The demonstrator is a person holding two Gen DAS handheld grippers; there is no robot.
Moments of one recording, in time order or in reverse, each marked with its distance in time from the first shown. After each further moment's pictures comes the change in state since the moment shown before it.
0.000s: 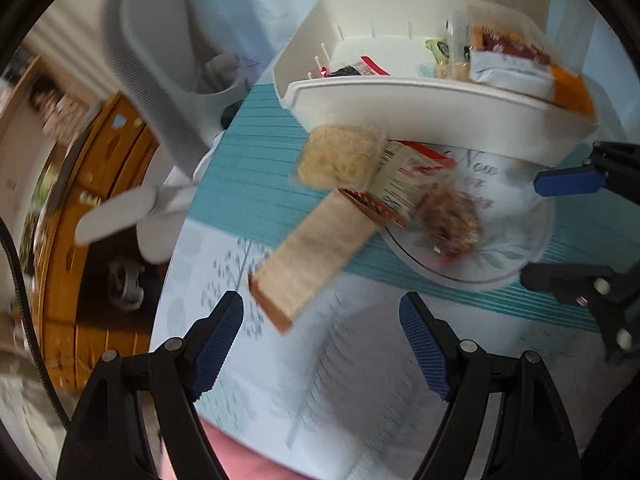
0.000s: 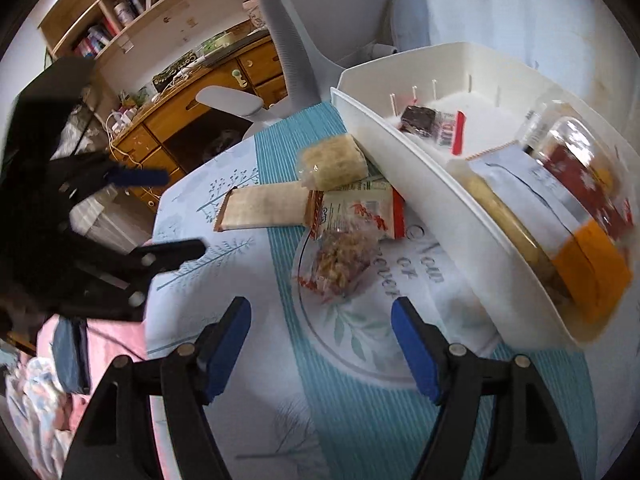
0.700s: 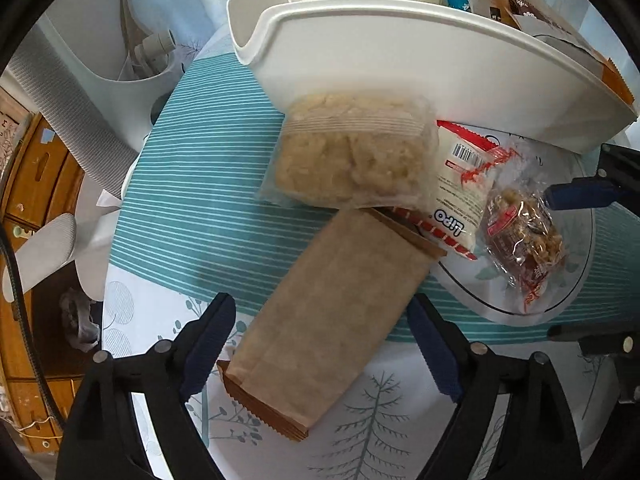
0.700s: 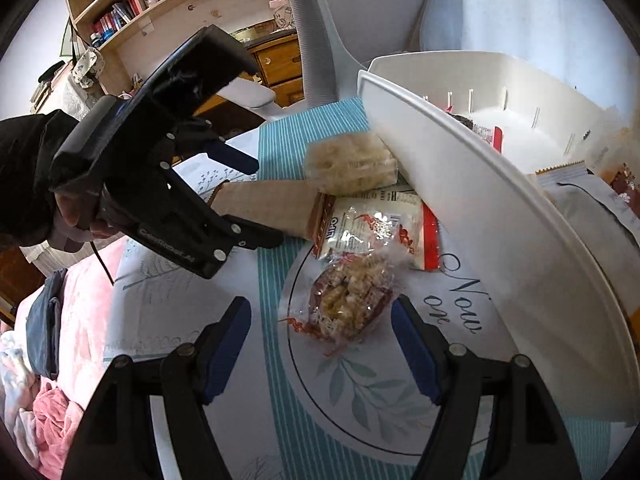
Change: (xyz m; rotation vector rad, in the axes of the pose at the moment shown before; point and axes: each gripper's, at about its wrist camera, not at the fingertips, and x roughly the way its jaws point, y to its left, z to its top) left arm 0.109 0.035 0.030 0.096 0.021 -0.212; right arm 0.051 0.009 0.000 -0.111 -0.057 -0.017
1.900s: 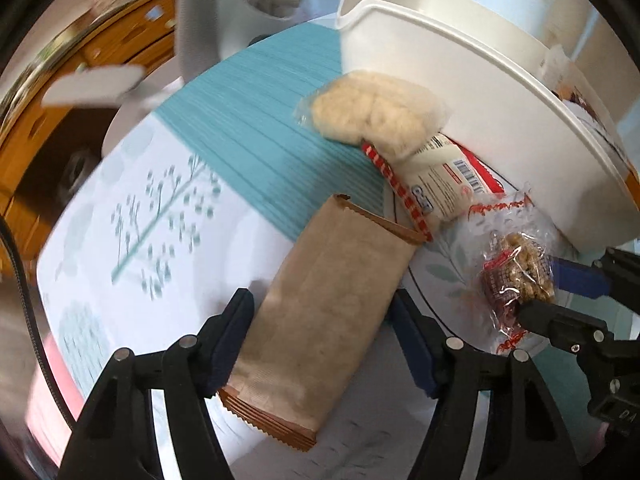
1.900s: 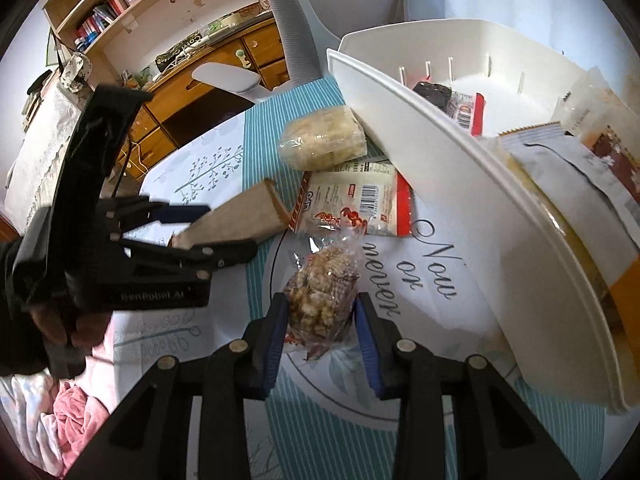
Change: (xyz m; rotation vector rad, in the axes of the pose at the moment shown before) left arm -0.012 -0.036 -0.049 -0.595 -0.069 0.042; right arm -0.014 -0.019 0.001 0.070 0.104 0.032
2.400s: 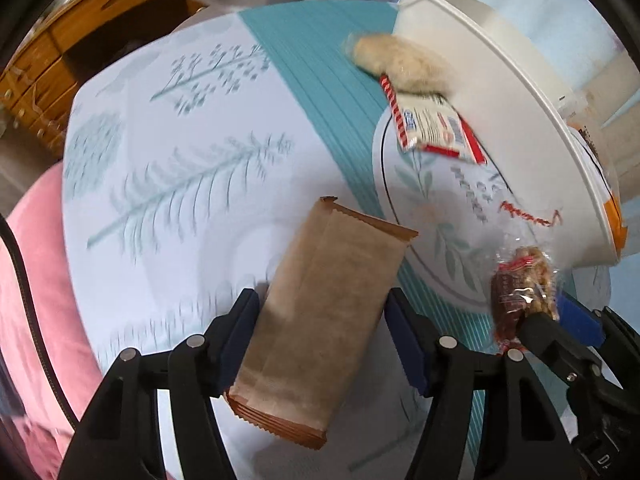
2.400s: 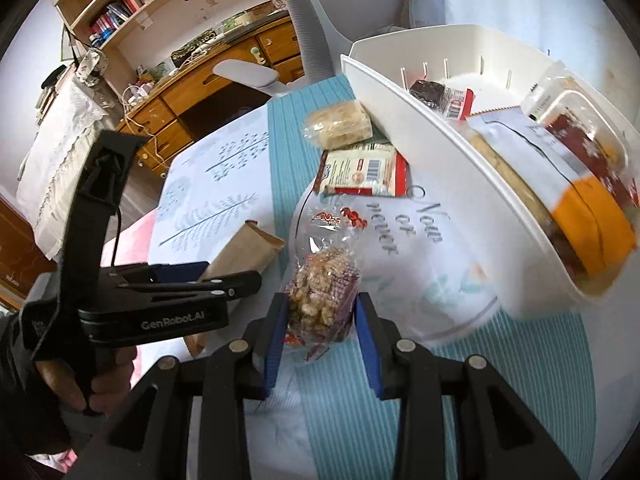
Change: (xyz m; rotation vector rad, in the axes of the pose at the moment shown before) left arm -0.033 -0.027 -0.080 -0.388 0.075 -0.006; right arm -0.046 0.004 -0.031 -0.012 0.021 0.046
